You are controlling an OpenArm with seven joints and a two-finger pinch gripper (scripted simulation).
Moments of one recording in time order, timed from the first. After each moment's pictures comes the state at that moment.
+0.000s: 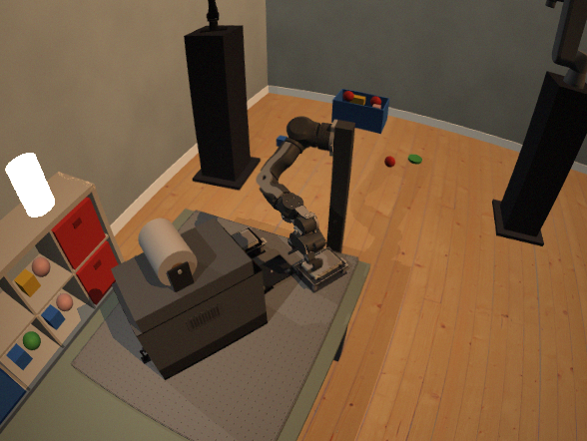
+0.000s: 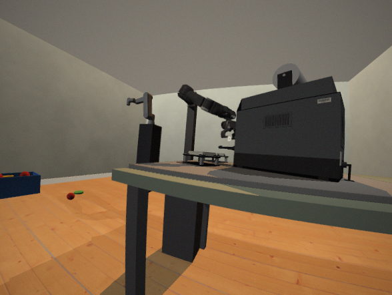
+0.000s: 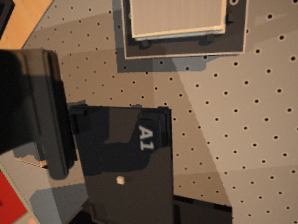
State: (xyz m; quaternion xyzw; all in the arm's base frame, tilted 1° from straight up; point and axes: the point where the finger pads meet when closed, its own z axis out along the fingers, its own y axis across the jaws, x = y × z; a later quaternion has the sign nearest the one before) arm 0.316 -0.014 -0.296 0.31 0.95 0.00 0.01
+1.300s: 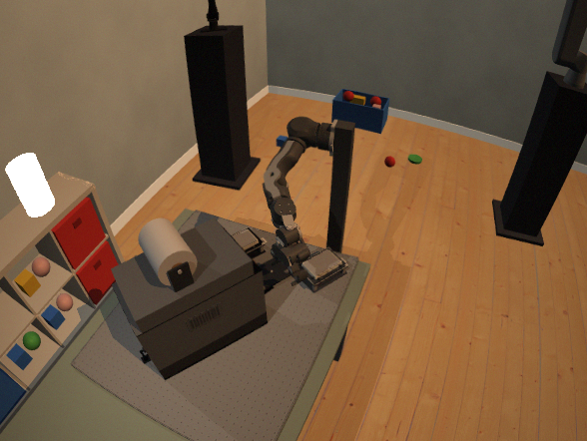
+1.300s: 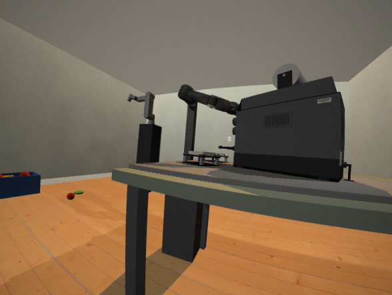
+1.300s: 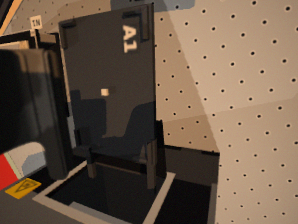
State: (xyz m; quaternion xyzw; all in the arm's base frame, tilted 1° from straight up) arm 0.394 -0.043 -0.275 0.30 0.95 0.00 0.01
